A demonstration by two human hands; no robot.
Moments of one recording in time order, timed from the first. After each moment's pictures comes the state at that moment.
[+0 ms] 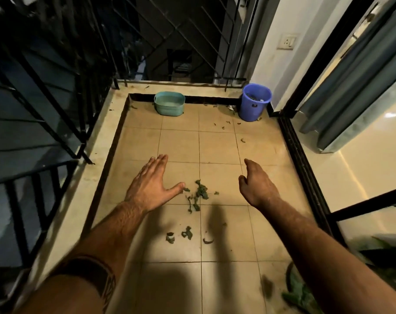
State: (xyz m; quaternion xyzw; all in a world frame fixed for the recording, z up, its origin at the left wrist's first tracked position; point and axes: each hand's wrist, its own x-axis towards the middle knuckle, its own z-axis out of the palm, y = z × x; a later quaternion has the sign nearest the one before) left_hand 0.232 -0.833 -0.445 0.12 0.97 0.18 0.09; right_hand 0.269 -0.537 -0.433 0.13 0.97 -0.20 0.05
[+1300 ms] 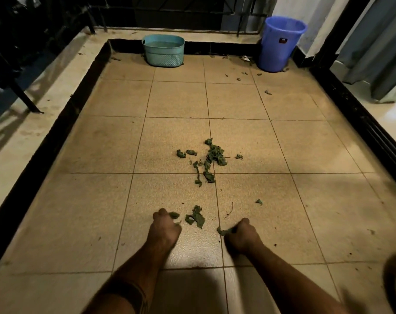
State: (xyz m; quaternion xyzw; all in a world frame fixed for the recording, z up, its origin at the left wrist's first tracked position) left_hand 0.282 -0.795 -0.985 -0.13 0.92 0.30 0.22; right_hand 0.328 -0.577 -1.001 0.32 0.86 -0.31 0.24
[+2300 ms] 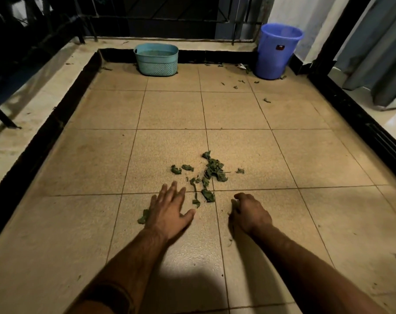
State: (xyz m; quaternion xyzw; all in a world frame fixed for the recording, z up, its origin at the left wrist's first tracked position) left_hand 0.180 -0.778 -0.989 0.12 0.98 0.10 0.15; right_hand 0.224 -0.545 -0.971 0.18 0.95 -0.20 0.15
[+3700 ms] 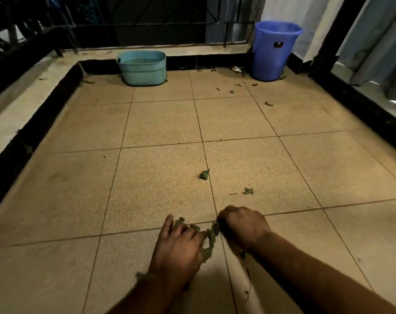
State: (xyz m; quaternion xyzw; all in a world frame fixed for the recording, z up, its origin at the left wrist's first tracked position) left_hand 0.149 -0.741 -1.019 0.30 0.95 0.01 0.10; right_hand 0.142 -0.551 -1.000 -0.05 0.99 -0.02 0.16
